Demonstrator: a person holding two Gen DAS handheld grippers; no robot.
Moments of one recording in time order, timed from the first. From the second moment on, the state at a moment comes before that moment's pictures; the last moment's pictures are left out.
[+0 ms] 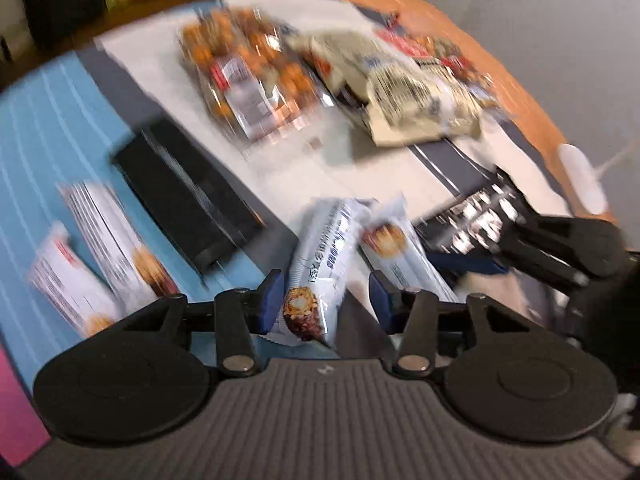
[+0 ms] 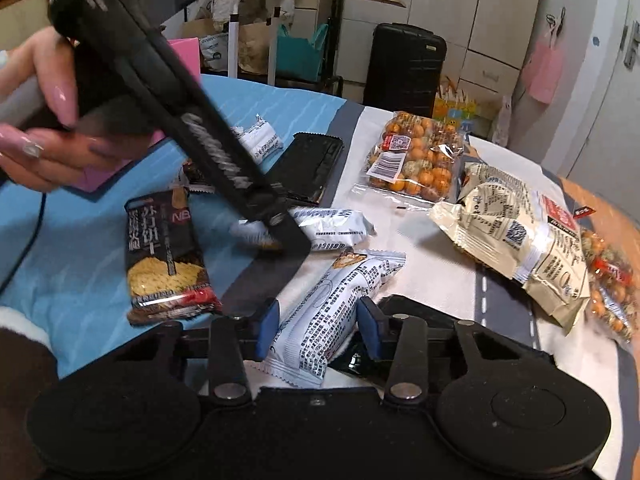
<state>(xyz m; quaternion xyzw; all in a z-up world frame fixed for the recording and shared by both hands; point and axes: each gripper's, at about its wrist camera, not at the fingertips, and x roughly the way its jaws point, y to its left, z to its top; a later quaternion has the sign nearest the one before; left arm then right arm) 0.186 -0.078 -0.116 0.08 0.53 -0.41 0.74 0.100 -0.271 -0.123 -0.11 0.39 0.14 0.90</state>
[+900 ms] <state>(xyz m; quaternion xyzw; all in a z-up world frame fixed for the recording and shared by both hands) 0.147 -0.072 -0.101 0.07 0.52 -0.31 0.79 0.095 -0.293 -0.106 0.05 0.41 0.11 0.90</state>
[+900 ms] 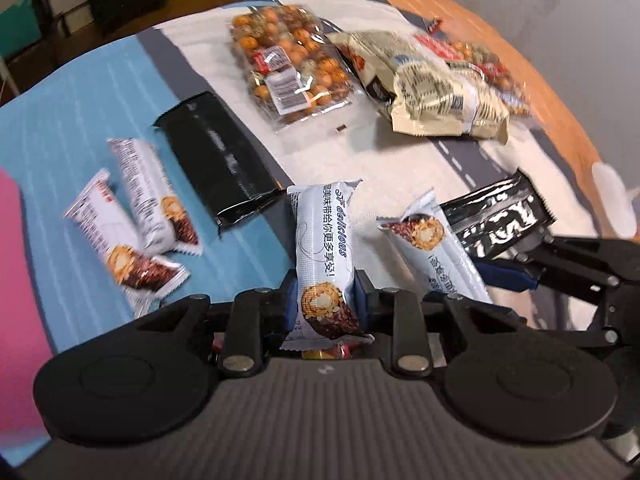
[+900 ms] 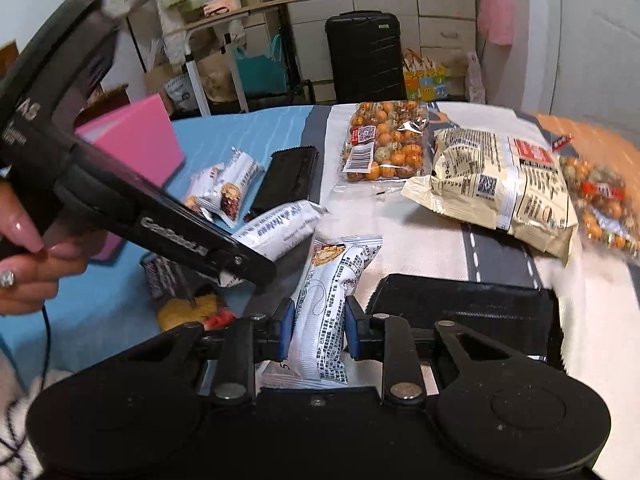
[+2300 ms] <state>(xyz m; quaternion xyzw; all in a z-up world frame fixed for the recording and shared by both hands) 0.099 0.158 0.056 -0.06 0.47 -0.14 0.87 0.154 -0.106 0.064 -0.17 0.39 0.34 0.84</state>
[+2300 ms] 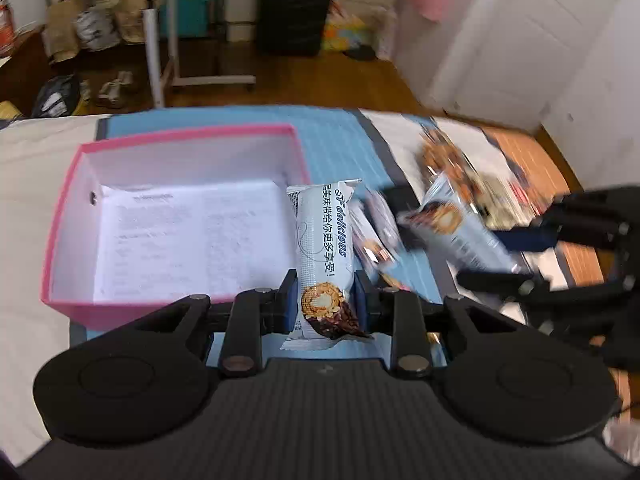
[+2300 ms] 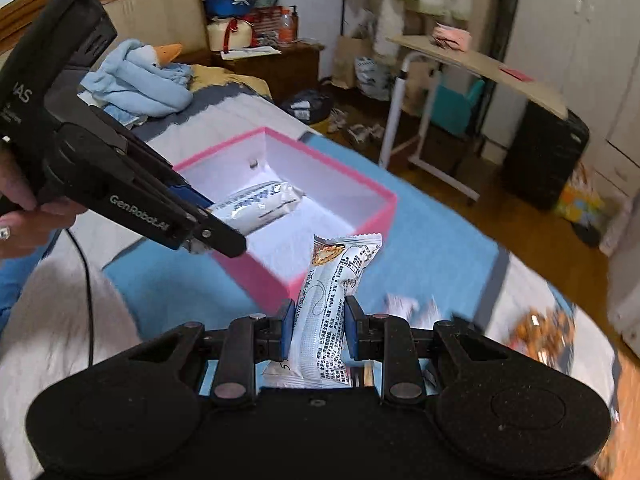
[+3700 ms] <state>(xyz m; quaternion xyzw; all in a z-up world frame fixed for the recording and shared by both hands) 0.209 0.210 -0.053 -0.13 0.46 -0.04 0.88 0.258 -0.043 -0.012 -0.21 0.34 0.34 0.85</state>
